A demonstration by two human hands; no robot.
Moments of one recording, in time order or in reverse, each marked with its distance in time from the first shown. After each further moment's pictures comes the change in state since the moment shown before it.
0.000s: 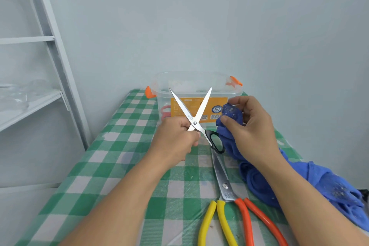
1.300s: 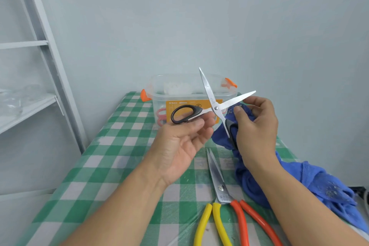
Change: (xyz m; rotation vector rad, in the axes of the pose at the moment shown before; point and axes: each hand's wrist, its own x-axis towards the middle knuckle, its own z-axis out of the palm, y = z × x) left_hand -0.014 0.019 0.014 -1.083 -0.224 -0.097; right_hand 0.001 -0.009 0.003 0.226 0.323 0.057
